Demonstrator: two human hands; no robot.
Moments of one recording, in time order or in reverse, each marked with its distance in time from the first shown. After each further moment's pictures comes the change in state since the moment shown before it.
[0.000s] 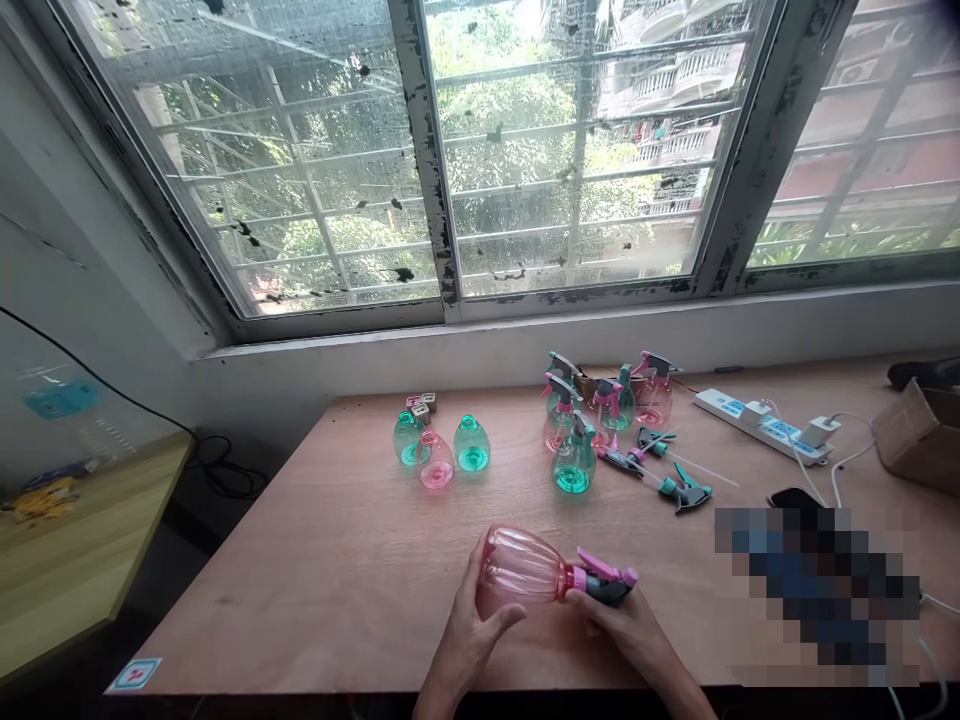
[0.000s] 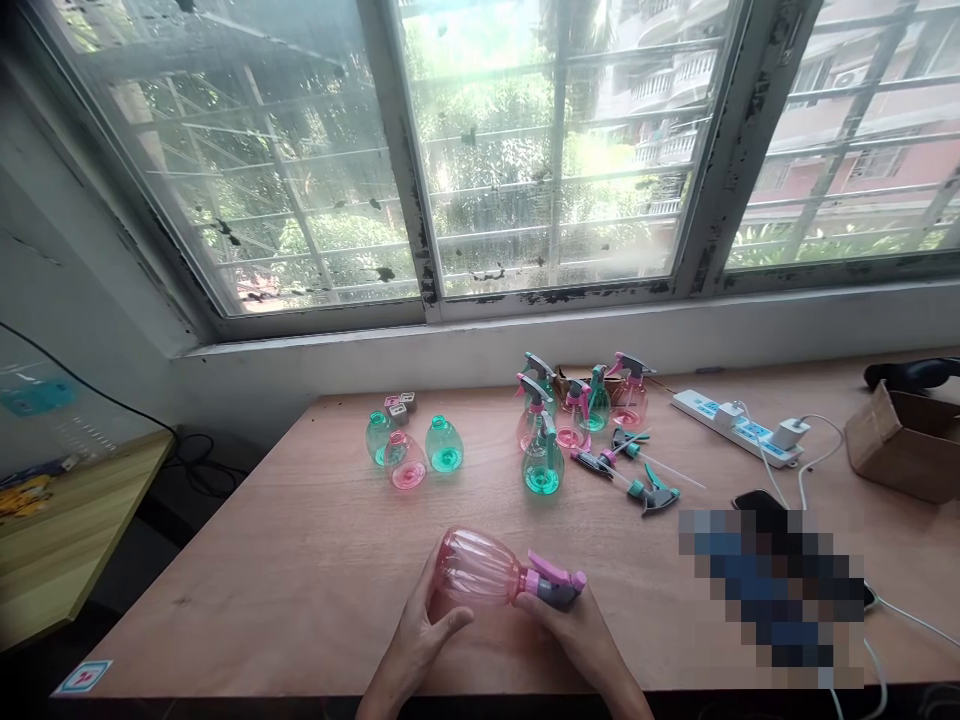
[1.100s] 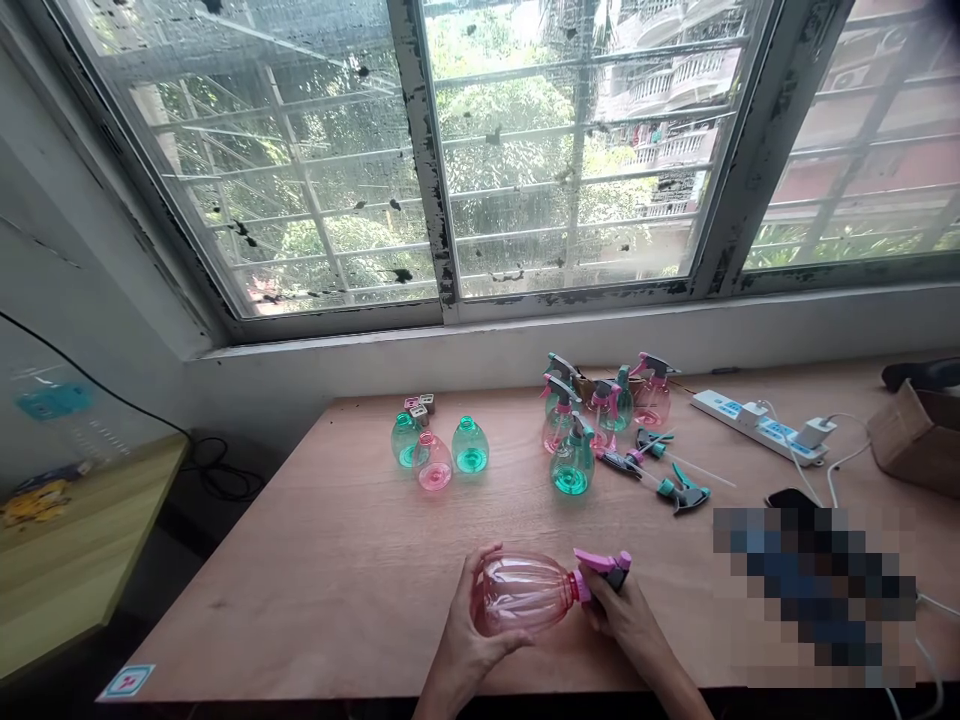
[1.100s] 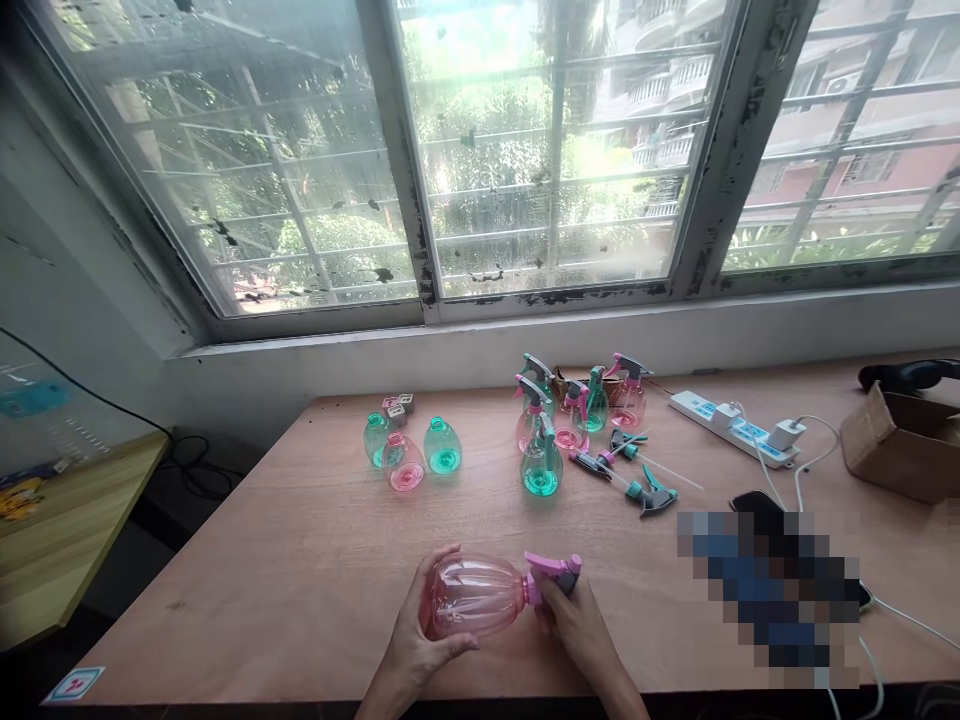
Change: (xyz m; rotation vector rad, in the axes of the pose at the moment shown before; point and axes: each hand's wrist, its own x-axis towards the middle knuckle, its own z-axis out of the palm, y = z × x) left_hand -0.005 0.012 0.005 -0.157 -0.030 0.014; right_hand 0.011 0.010 -0.009 -0.117 -0.001 0.051
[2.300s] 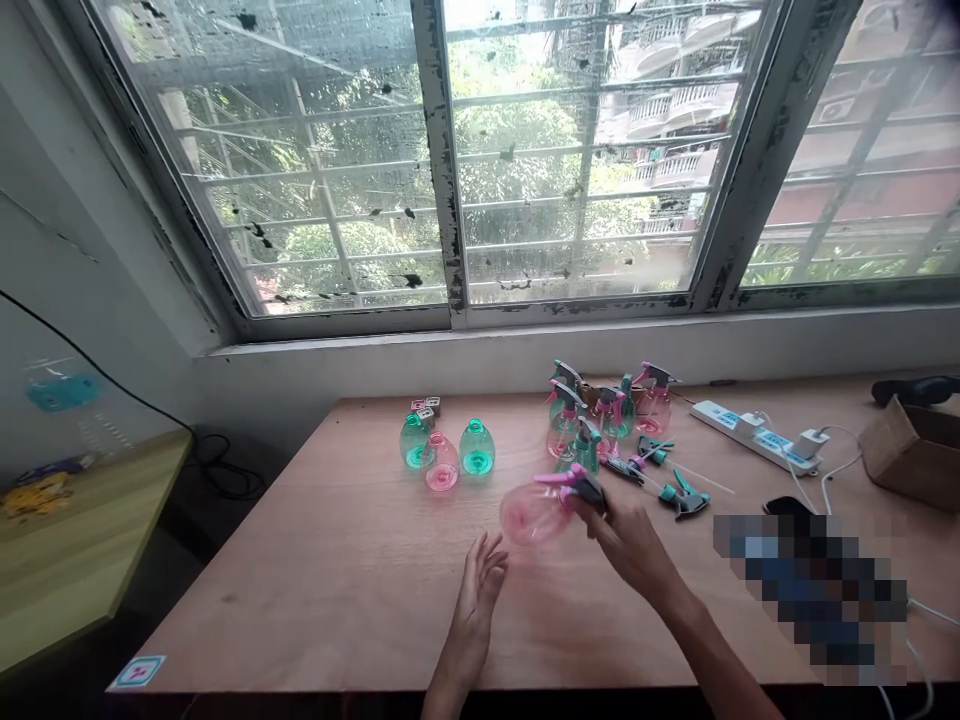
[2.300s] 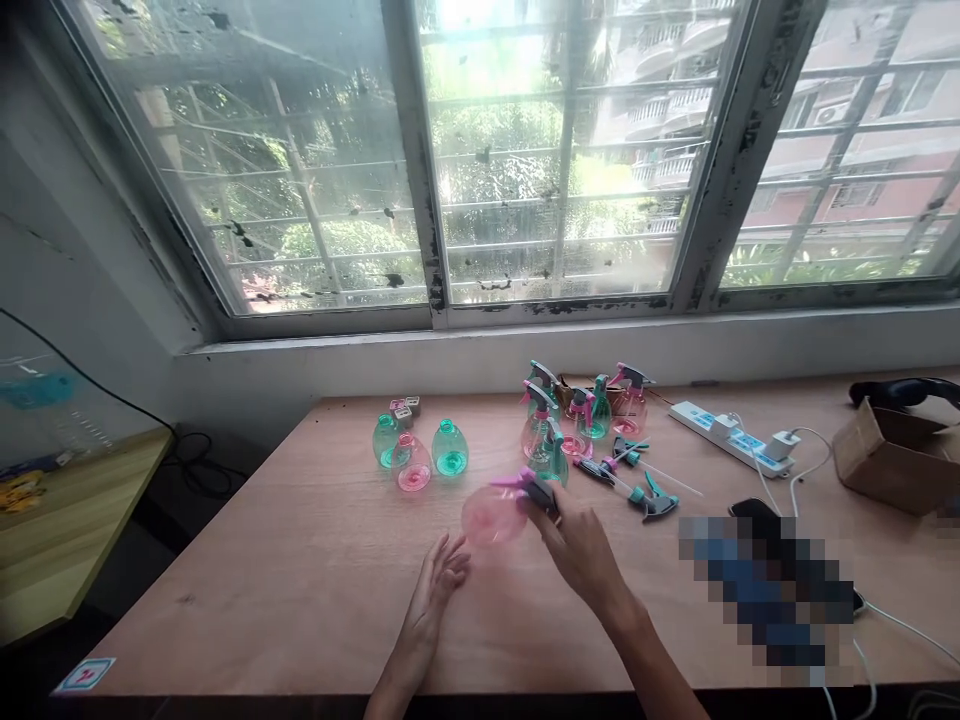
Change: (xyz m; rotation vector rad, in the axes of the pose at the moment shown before) left_hand 0.005 -0.008 -0.007 -0.093 0.080 -0.084; right_hand 0.025 -0.116 0.007 -0.780 0.128 -0.458
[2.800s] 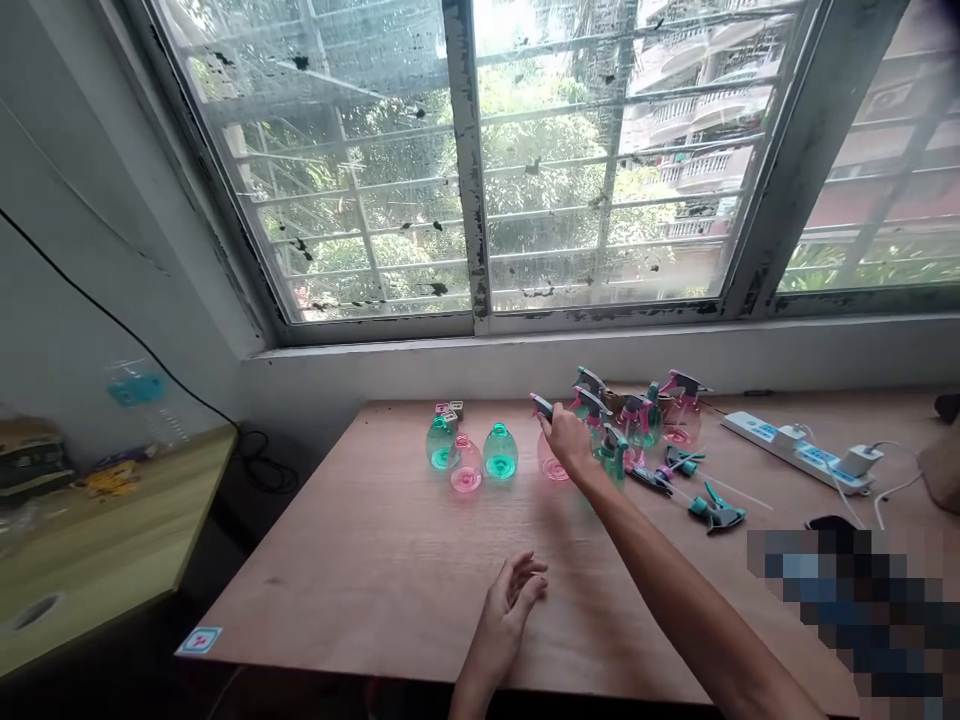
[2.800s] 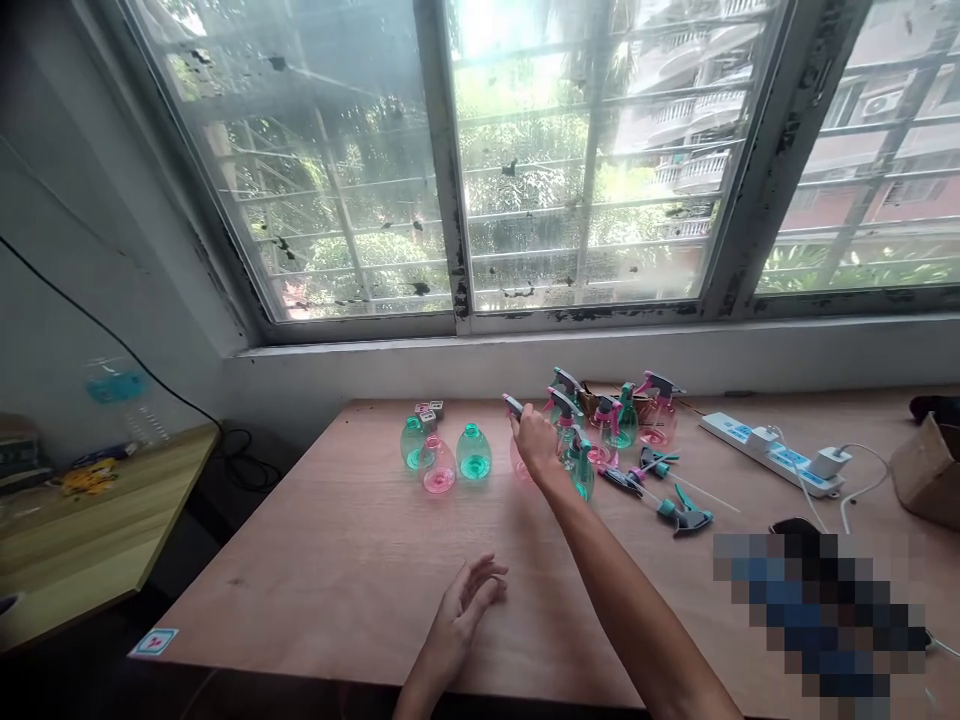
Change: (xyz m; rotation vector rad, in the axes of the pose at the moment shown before) left_hand -0.005 0.003 0.002 0.005 -0.088 -0.032; right_hand 0.166 -0.015 0.080 -0.511 0.116 0.152
